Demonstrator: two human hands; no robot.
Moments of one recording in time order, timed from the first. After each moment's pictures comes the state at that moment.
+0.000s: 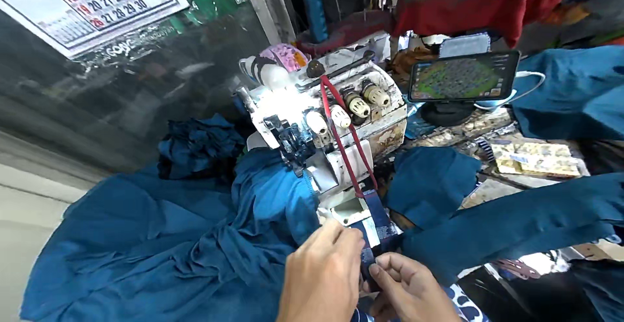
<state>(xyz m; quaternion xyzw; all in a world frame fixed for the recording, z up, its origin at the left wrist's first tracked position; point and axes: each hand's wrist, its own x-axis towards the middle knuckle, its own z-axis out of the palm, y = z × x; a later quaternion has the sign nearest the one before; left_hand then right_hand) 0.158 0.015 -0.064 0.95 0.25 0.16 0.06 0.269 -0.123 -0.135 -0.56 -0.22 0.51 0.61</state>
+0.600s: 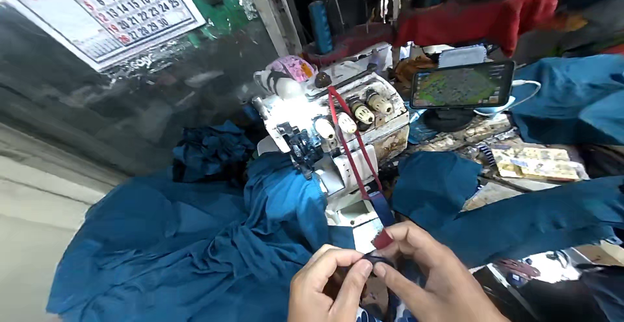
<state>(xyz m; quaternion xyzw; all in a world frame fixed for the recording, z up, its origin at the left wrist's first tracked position) 0.127 -0.012 -0.063 0.79 0.27 0.32 0.45 0.295 -0.113 -0.098 -0.56 -0.50 0.23 0.61</state>
